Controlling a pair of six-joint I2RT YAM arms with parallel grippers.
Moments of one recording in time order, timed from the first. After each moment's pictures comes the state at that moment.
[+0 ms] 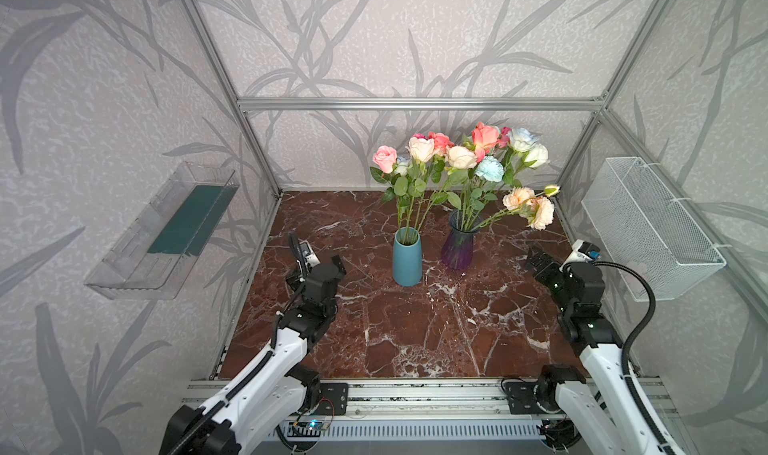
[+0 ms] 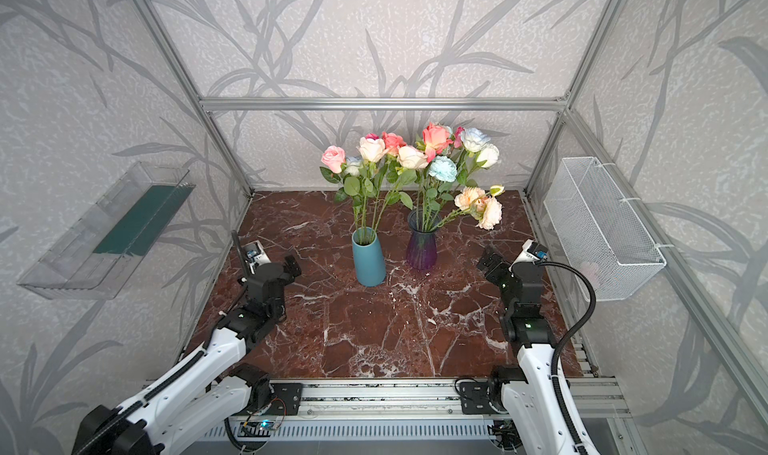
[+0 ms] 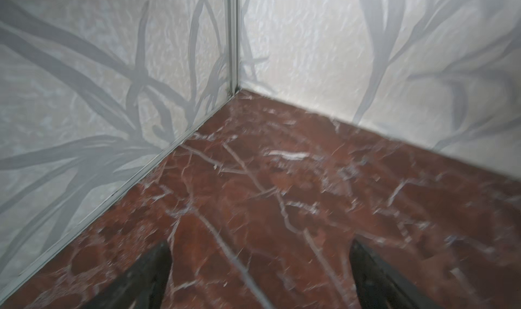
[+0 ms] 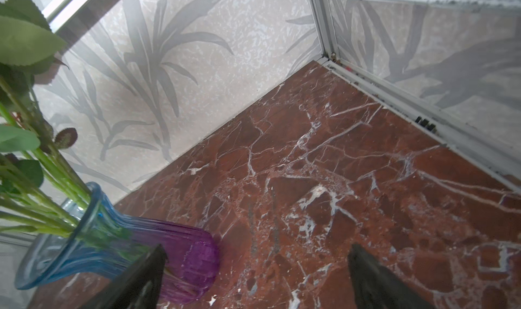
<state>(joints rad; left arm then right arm) -0.36 0.89 0.33 0.18 -0.76 -0.30 -0.02 0.70 0.47 -0.10 0.06 0.51</state>
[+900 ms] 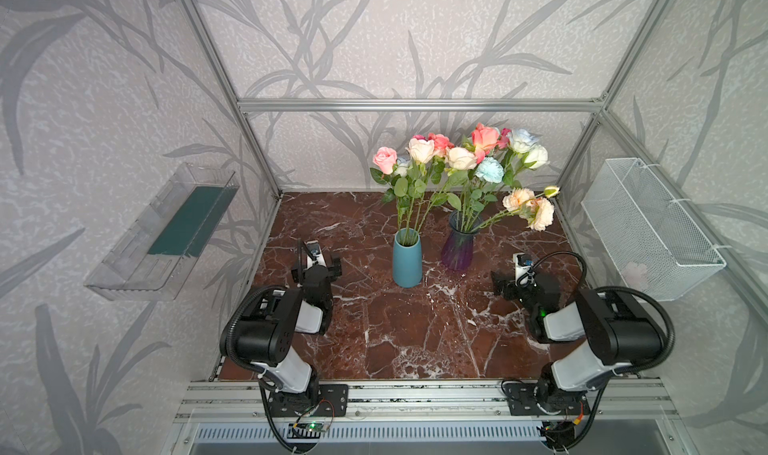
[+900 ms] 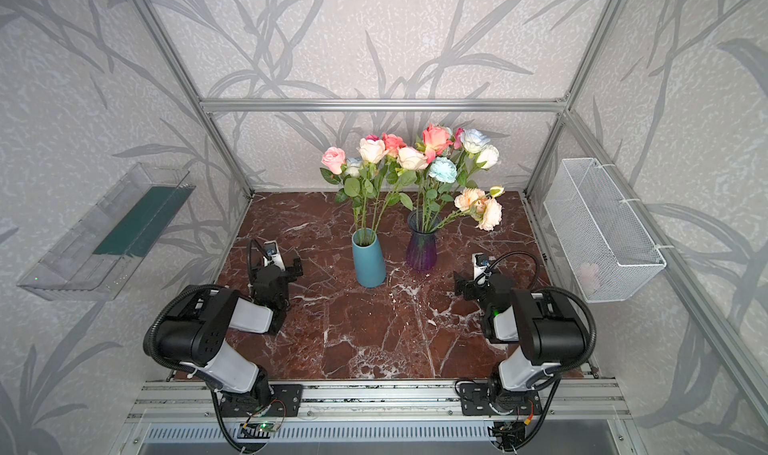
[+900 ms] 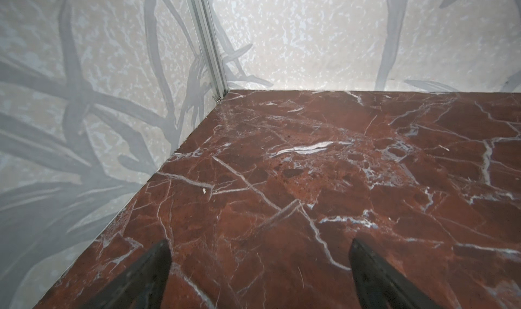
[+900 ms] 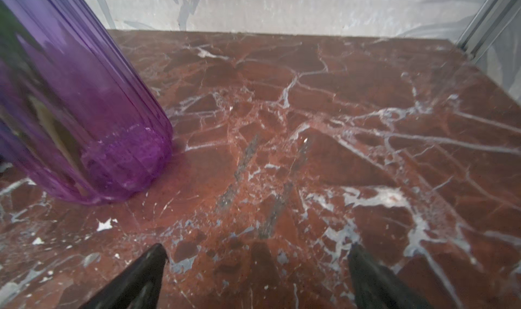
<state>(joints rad) -0.09 1.61 0.31 1.08 -0.46 0.02 0.00 1.63 0.18 1.06 -0.19 -0.03</state>
